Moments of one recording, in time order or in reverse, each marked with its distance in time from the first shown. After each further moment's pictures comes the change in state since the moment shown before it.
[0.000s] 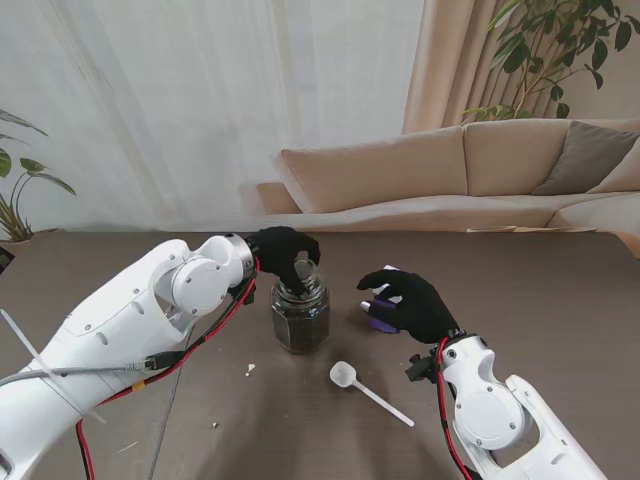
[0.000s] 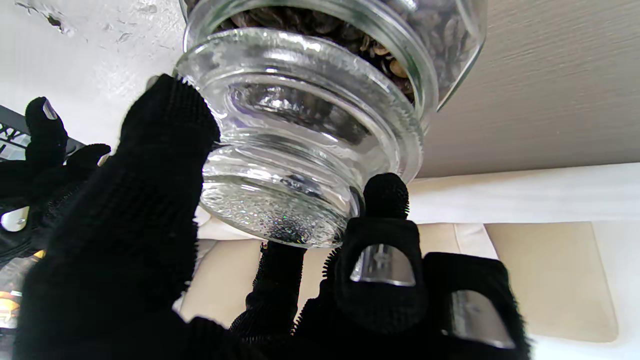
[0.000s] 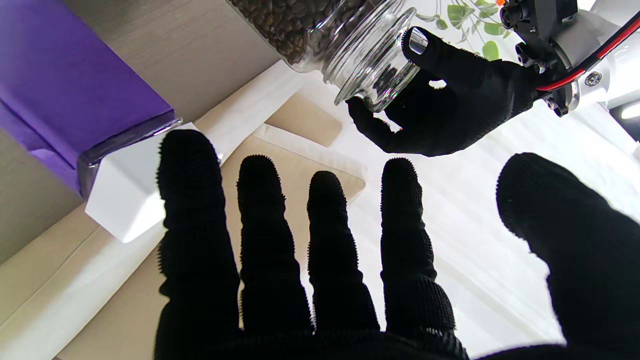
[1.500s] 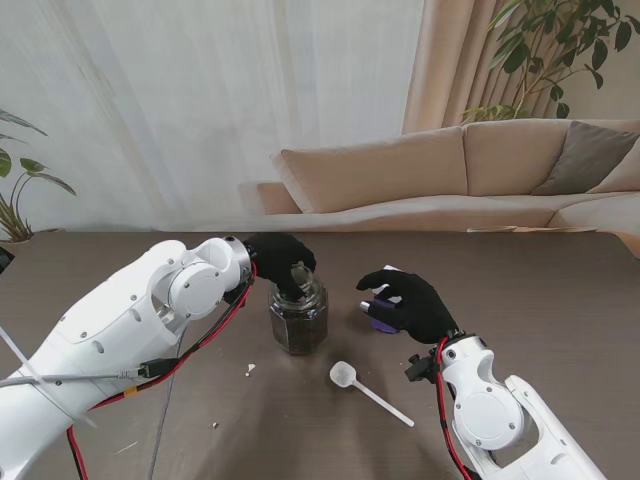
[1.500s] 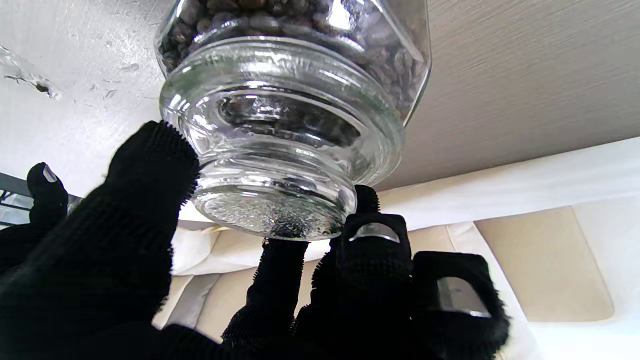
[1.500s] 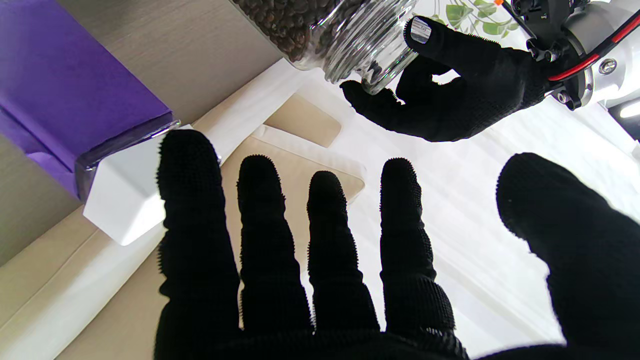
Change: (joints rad) left arm 0.017 0.025 -0.011 -0.057 0.128 -0.027 -0.069; right arm 0.001 -0.001 -0.003 0.002 0.004 -0.002 -0.001; left_hand -0.142 0.143 0.095 0.046 0.092 -0.004 -0.345 -0.047 -0.261 -0.113 0.010 -0.335 -0.164 -0.012 -0.053 0.035 -0.138 -0.051 0.000 0.048; right_hand 0.000 0.000 0.000 0.000 0.000 0.006 0.000 0.000 0.000 0.001 0.000 0.000 0.000 0.000 0.000 0.000 0.000 0.000 0.000 0.000
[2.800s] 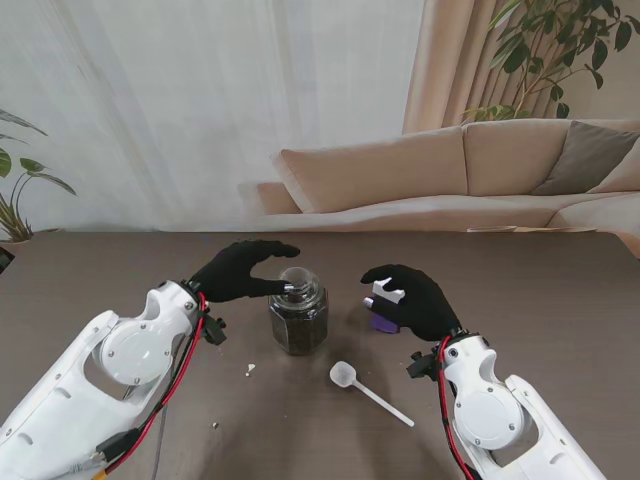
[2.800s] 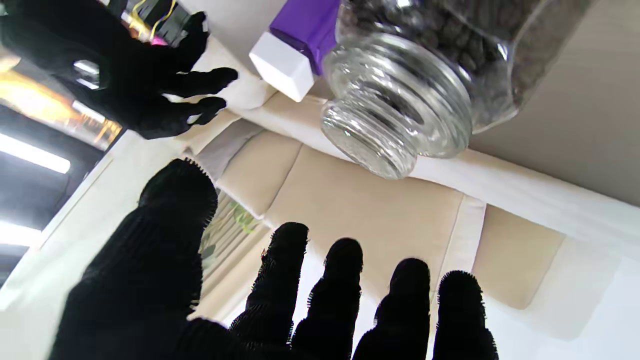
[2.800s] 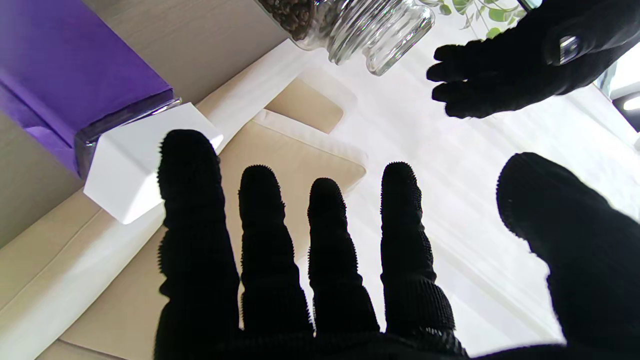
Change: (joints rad) left arm 0.484 -0.030 -0.434 -0.251 -0.282 -0.088 0.201; right arm 0.001 -0.006 0.007 0.007 -0.017 -0.007 -0.037; left_hand 0.100 0.235 -0.221 0.103 -0.110 -0.019 -0.163 -0.199 -0.307 -0.074 -0.315 -0.547 -0.755 0.170 -1.279 -0.638 -0.846 0.107 -1.418 -0.245; right_hand 0.000 0.000 0.000 0.000 -0.031 -0.001 -0.003 0.000 -0.053 0.001 -0.018 0.000 -0.064 0.001 -0.022 0.001 0.000 0.001 -0.046 0.000
